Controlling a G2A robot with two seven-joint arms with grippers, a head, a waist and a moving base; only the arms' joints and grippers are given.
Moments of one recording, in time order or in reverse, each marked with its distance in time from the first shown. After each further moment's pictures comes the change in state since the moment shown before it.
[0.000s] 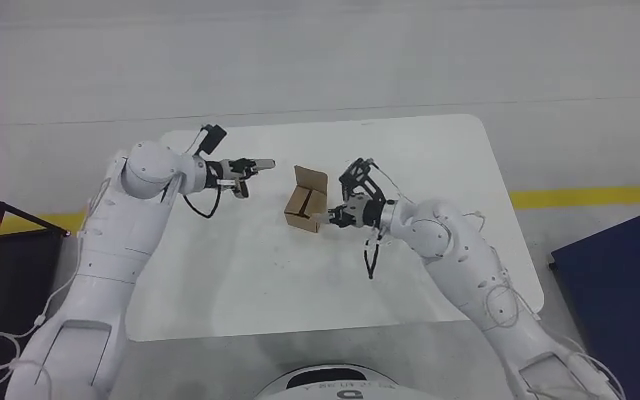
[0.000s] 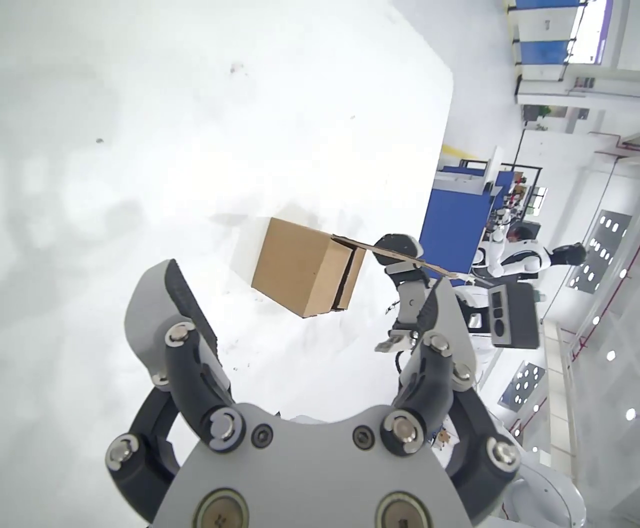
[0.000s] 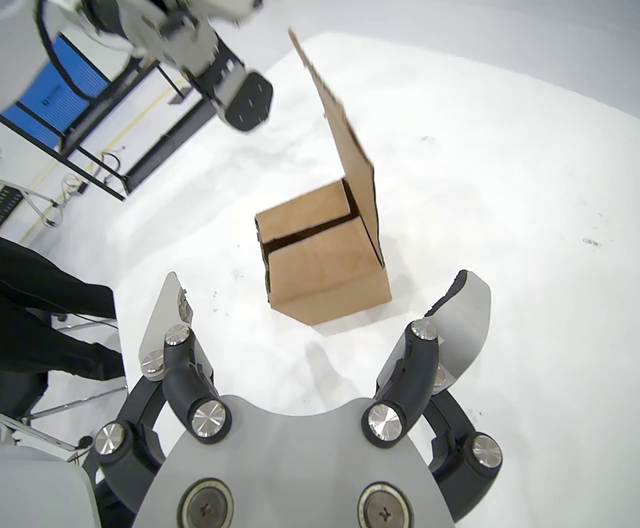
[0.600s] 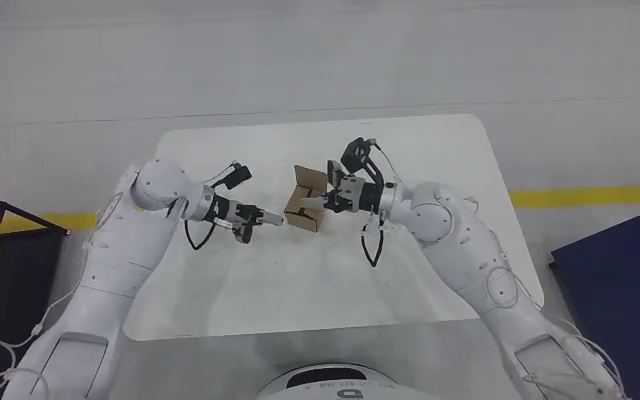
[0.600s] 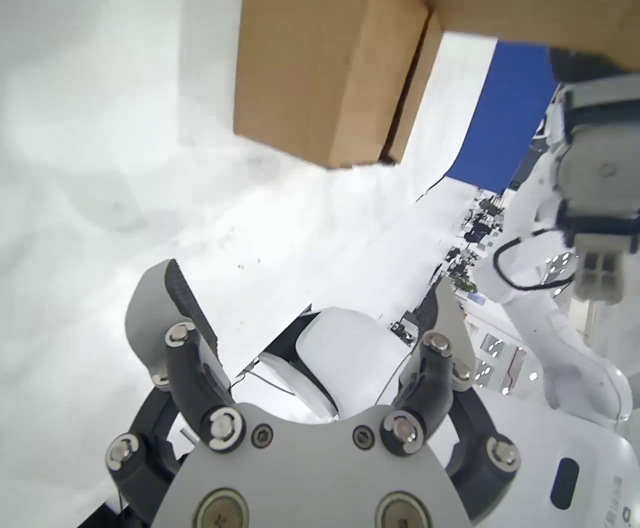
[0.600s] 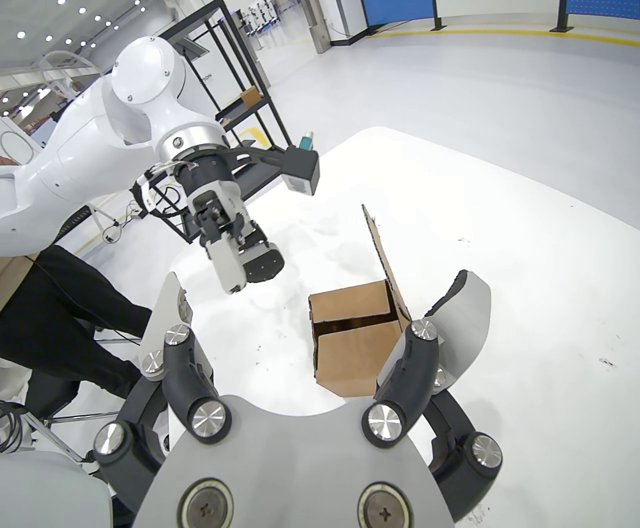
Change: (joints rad) left arm 0.120 0.052 0.025 -0.129 0.035 -0.095 -0.345; right arm 0.094 -0.014 -0.041 0.030 0.104 -0.115 -0.019
